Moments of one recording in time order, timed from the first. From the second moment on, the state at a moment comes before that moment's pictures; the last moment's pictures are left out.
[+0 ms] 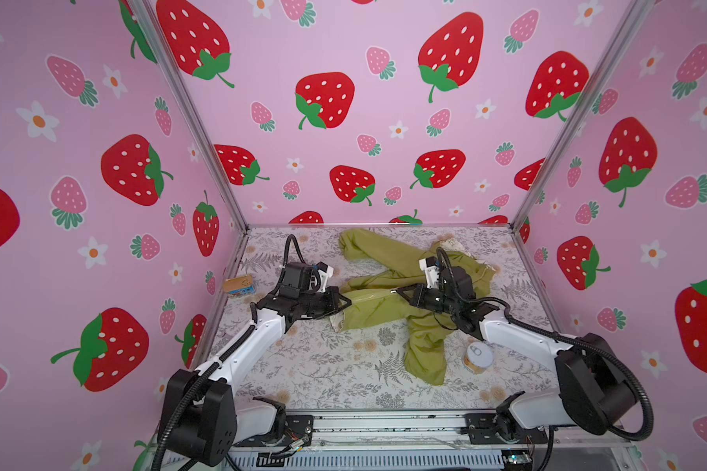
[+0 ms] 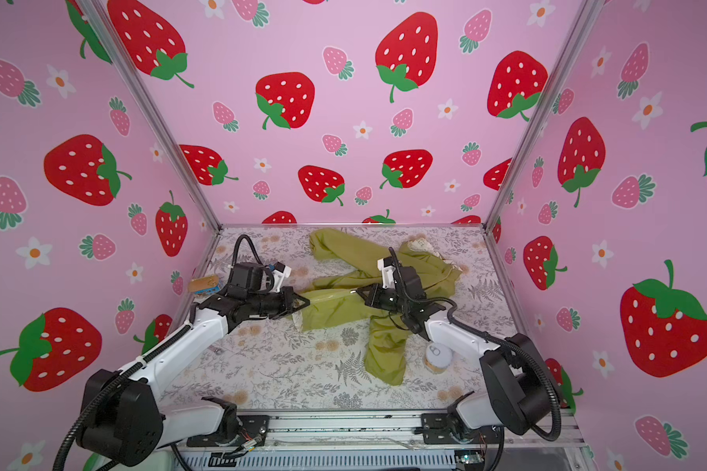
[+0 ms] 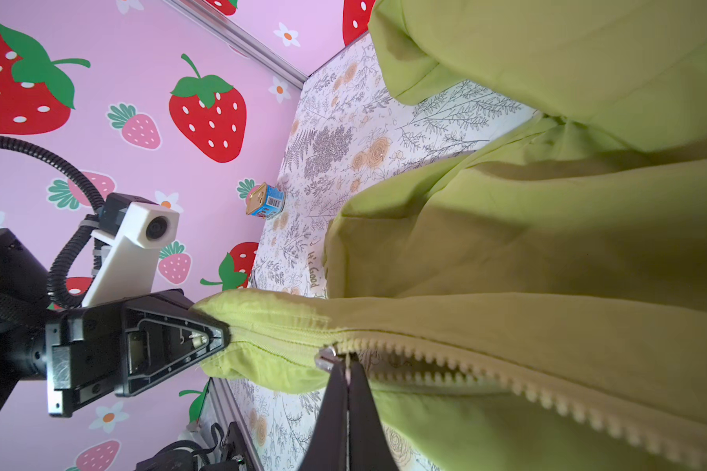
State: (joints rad) left arm -0.27 1.27 0.85 -0.40 0.63 -0.56; right arm 0.62 1.42 0.76 0.22 -0.42 0.76
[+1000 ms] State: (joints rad) left arm -0.26 1.20 0.85 -0.47 0.45 -0.54; right arm 0.50 1.45 0.88 0.00 -0.32 0.59
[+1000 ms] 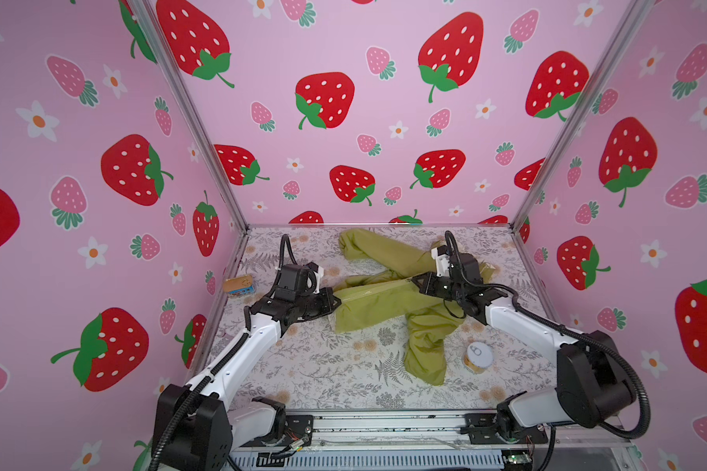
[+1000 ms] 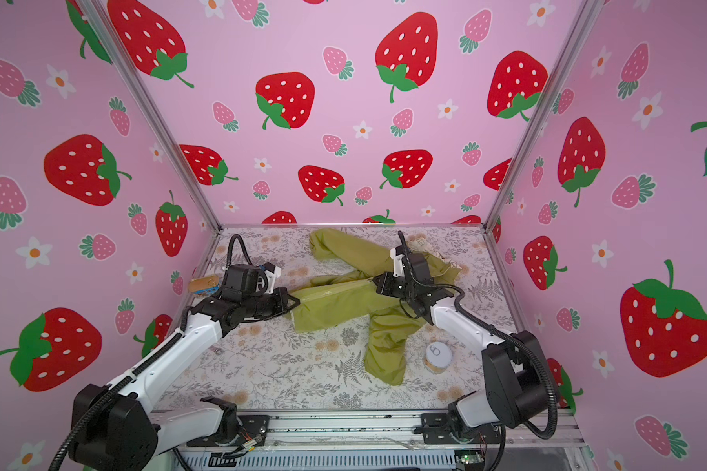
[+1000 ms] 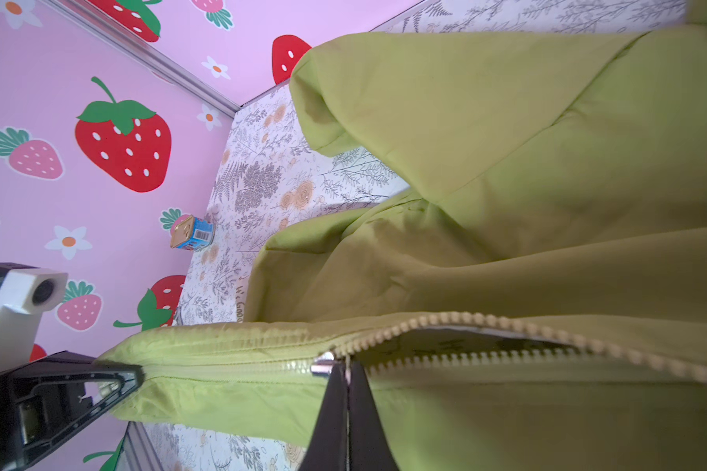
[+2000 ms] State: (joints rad) left arm -0.22 1.17 0.84 -0.49 0.40 -0.55; right arm 0.32 1.46 0.93 -0.14 -0.21 0.48
